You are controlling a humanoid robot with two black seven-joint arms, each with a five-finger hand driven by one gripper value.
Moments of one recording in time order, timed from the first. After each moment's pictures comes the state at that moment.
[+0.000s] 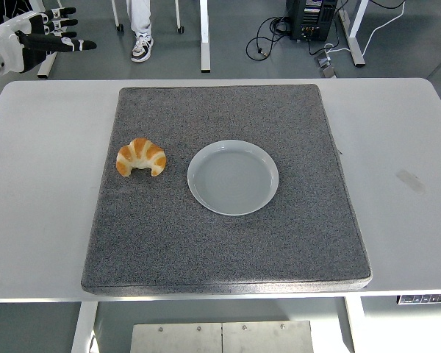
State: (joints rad) left arm -1.29 0.57 -0.06 -0.72 0.03 -0.16 0.00; right arm -0.08 0.00 0.03 0.14 -0.05 0.02 0.35
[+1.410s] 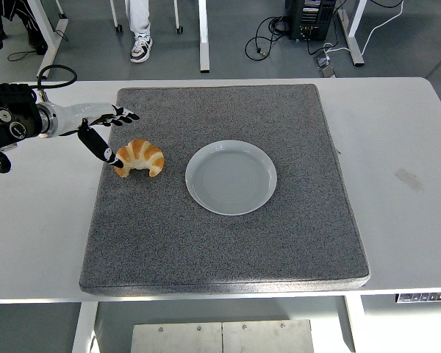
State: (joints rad) left arm -1.35 0.54 0.28 -1.02 0.68 -0.12 0.01; right arm -0.08 0.00 0.03 0.14 -0.05 0.02 0.35
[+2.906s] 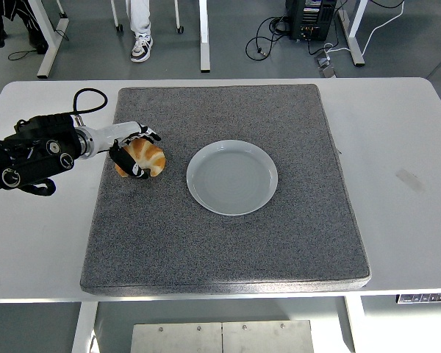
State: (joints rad) left arm -1.25 0.40 0.29 -0.92 0.71 0.01 0.01; right arm -0.08 0.00 0.03 0.14 -0.05 0.01 0.35
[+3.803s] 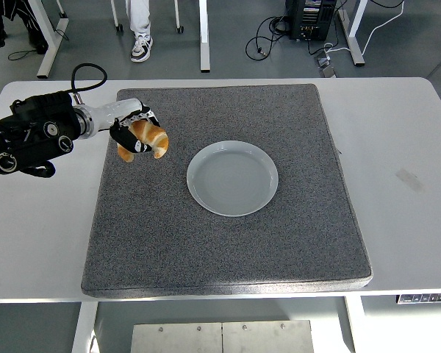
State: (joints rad) left arm -1.33 0.41 0.26 -0.95 0.73 0.04 0.01; right arm -0.08 0.00 0.03 0.14 -0.05 0.01 0.35
